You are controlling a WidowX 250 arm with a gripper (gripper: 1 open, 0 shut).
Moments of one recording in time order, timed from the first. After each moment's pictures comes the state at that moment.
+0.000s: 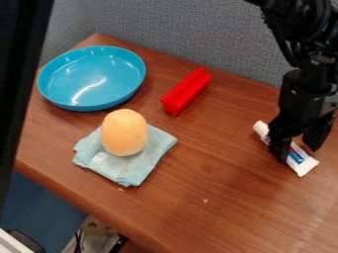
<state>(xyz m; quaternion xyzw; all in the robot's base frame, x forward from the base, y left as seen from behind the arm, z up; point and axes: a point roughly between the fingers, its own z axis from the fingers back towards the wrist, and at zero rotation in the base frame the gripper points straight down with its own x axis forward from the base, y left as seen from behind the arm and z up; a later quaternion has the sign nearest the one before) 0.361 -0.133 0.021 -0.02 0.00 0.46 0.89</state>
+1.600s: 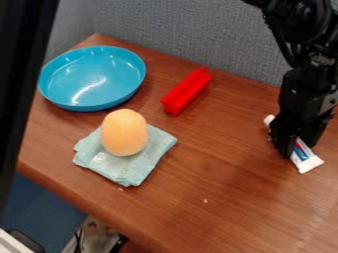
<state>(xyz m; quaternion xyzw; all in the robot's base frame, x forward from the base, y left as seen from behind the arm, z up) 0.368 -0.130 0.017 -0.02 -0.02 0.47 0.88</state>
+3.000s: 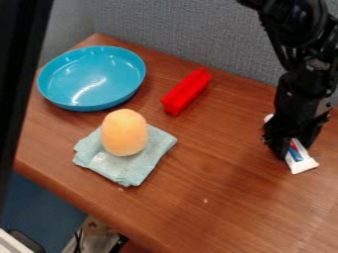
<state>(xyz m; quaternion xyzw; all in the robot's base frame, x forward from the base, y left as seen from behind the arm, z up) 0.364 -0.123 0.013 -0.01 -0.03 0.46 0.89</state>
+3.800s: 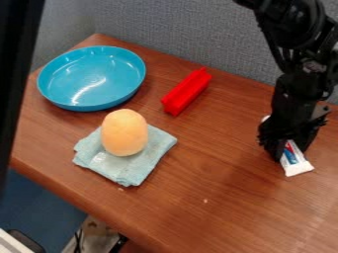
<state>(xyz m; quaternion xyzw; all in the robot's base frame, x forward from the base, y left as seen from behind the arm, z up) 0.357 -0.120 0.012 0.00 -0.03 0.44 0.90</state>
